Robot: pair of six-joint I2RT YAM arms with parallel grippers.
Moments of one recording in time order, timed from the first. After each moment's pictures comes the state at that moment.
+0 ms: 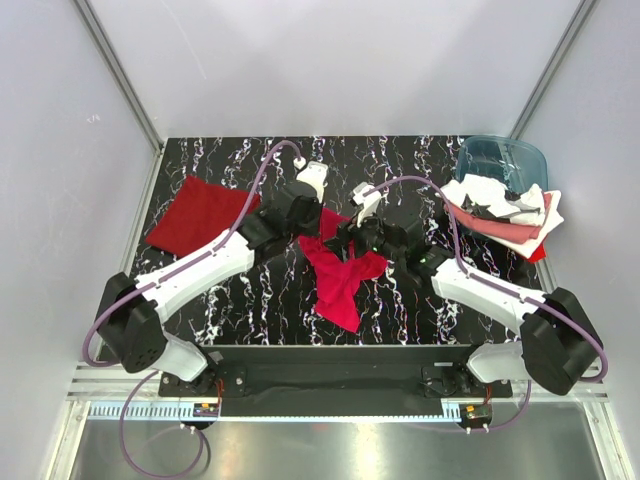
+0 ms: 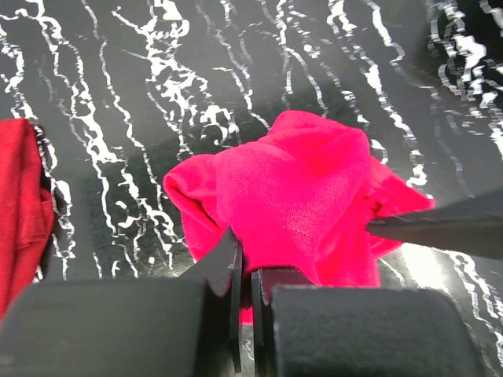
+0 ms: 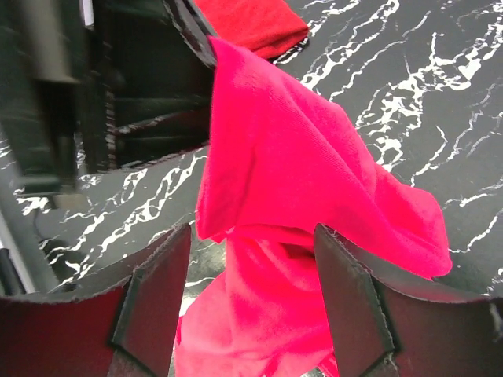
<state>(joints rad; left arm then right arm) -0.77 1.46 1.19 -0.32 -0.29 -0.26 0.69 1.33 0.80 0.26 -0.21 0.15</state>
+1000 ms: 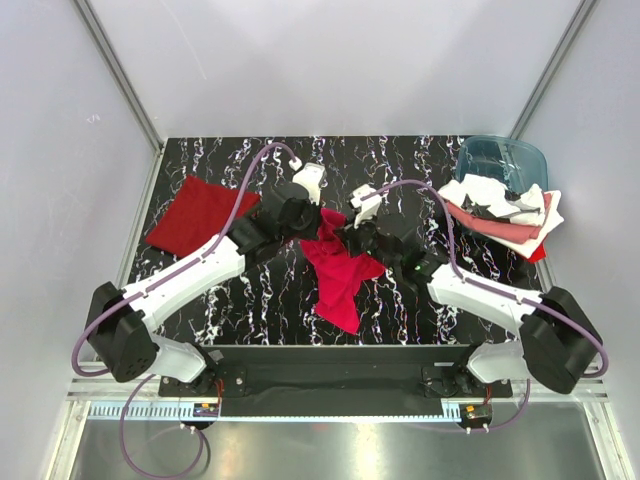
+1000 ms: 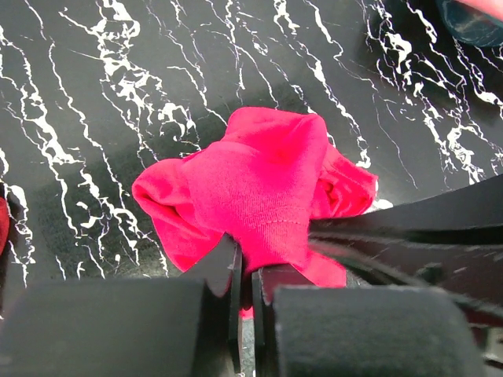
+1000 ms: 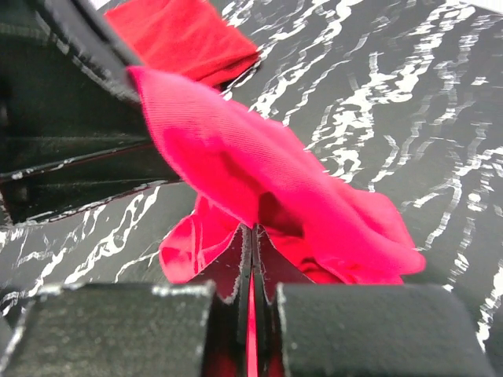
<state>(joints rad) -0.77 1.39 1.16 -0.32 -0.17 -0.29 0.77 1.34 0.77 0.35 0.01 0.13</state>
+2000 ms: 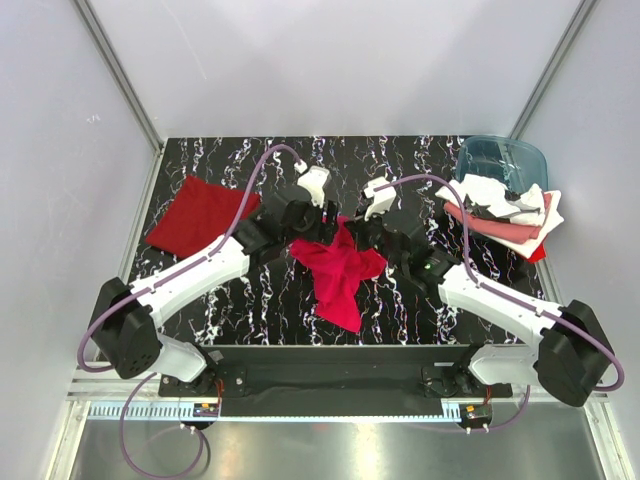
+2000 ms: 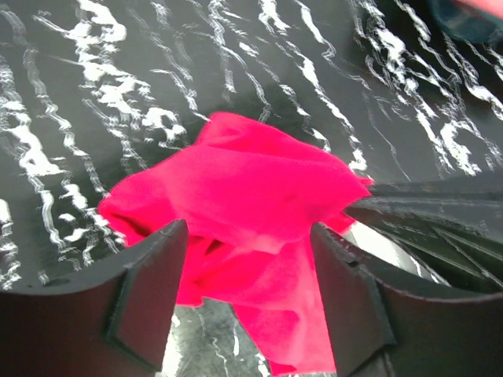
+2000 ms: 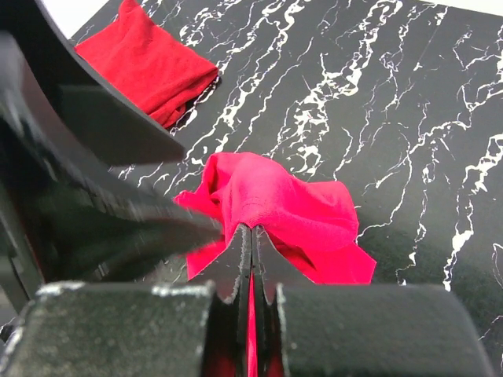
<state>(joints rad) -0.77 1.42 1.14 -0.26 -0.14 -0.28 0.77 1.24 0.80 0.21 0.17 0.21</state>
